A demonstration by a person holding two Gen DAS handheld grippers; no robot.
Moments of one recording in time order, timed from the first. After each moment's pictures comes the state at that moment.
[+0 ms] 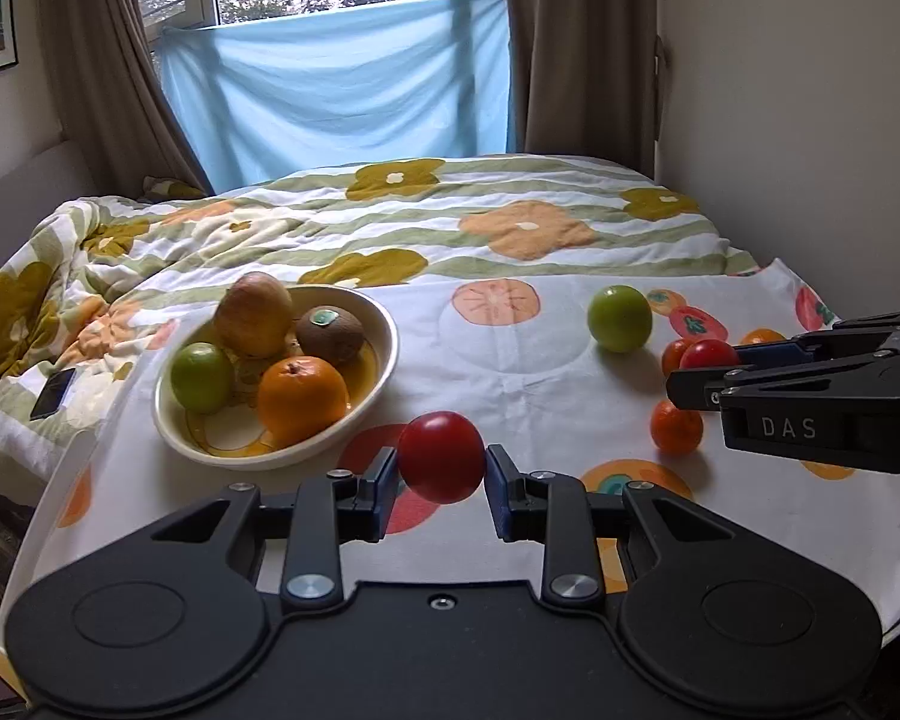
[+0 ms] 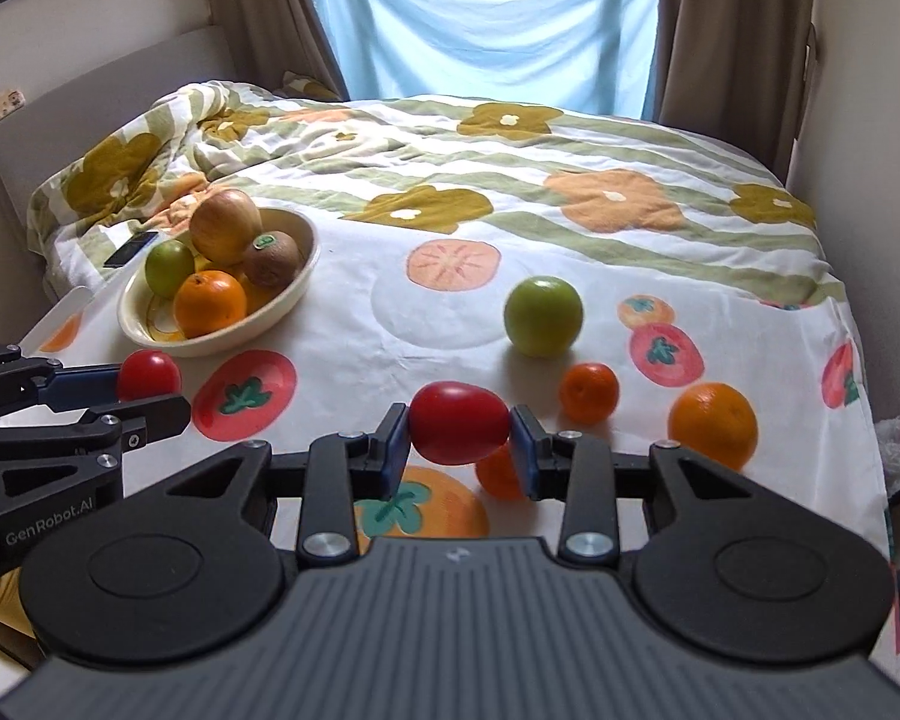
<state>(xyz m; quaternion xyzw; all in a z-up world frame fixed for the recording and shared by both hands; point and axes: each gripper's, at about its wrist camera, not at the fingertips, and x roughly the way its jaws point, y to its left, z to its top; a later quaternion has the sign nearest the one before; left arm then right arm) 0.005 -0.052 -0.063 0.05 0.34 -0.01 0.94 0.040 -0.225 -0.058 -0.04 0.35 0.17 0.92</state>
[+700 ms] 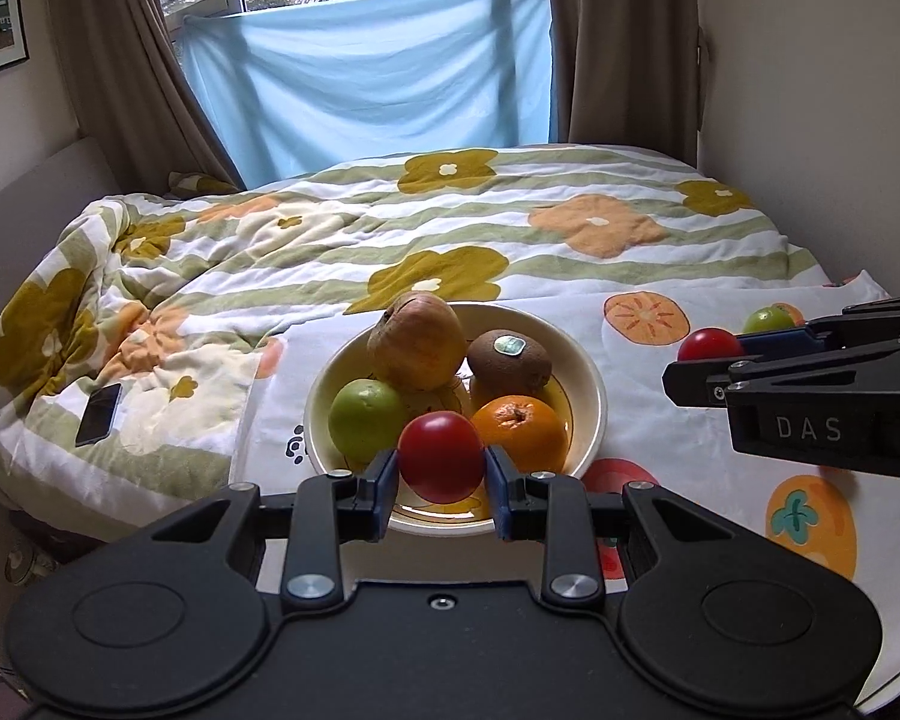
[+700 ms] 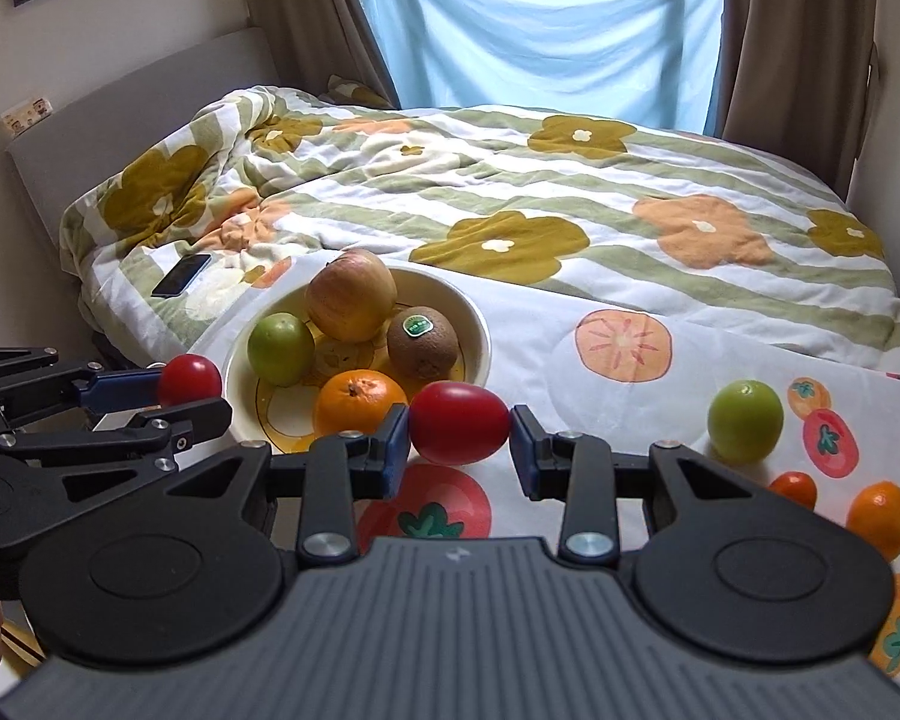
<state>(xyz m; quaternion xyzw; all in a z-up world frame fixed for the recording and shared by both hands) 0.059 0.070 -0.052 0.07 0.36 -0.02 0.93 0.081 -0.086 -0.035 -0.03 0.35 0.18 0.92</state>
